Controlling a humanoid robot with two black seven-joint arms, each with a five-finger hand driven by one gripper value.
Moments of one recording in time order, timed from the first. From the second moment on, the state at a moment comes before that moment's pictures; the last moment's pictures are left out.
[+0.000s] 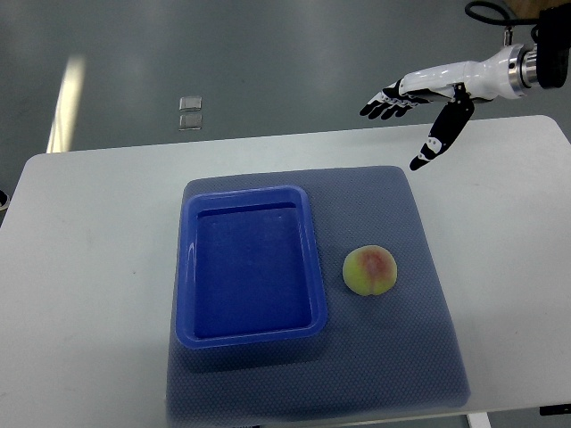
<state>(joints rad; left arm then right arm) -0.04 0.00 0.03 -0.28 0.00 -0.05 0.00 1.38 -0.79 0.16 1.30 -0.95 0.61 -0.03</state>
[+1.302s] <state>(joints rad) -0.04 0.00 0.03 -0.29 0.00 -0.05 0.00 0.97 -0.69 0.14 1.39 -1.07 0.36 -0.01</state>
